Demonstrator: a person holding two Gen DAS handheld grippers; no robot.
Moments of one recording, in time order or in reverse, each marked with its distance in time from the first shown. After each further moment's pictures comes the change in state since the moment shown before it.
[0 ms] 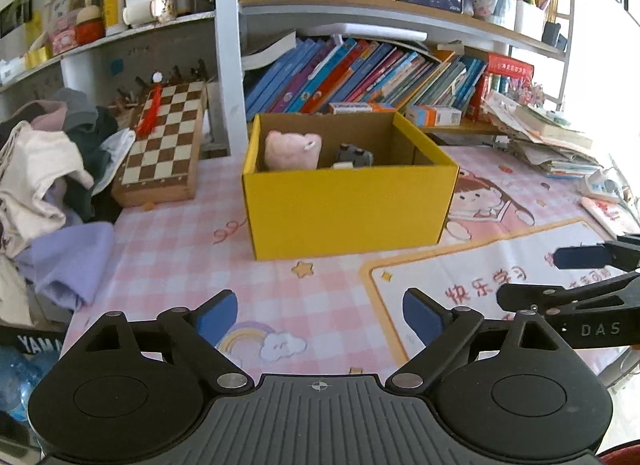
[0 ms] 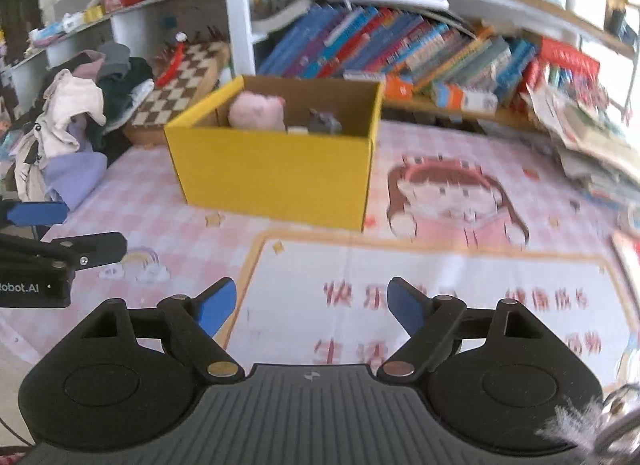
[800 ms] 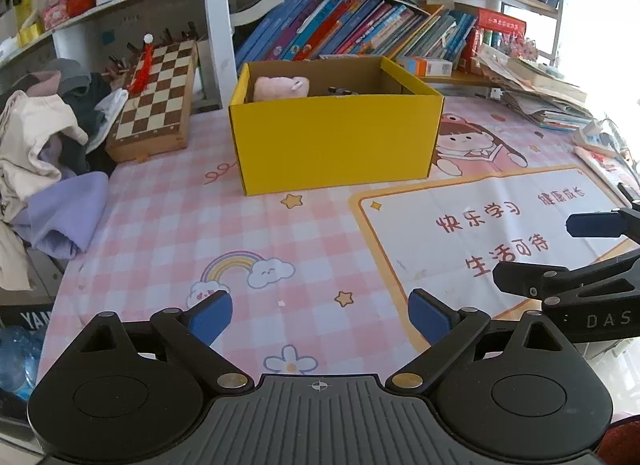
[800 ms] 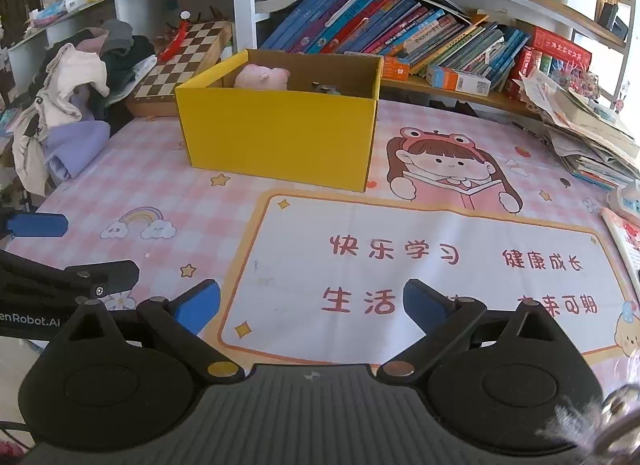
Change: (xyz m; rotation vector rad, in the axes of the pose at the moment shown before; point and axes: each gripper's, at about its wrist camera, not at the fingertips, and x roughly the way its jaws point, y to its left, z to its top) left arm -0.003 -0.013 -0.037 0.028 0.101 -0.006; right arm -0.011 0.018 -0.033 -0.021 0.020 -0.037
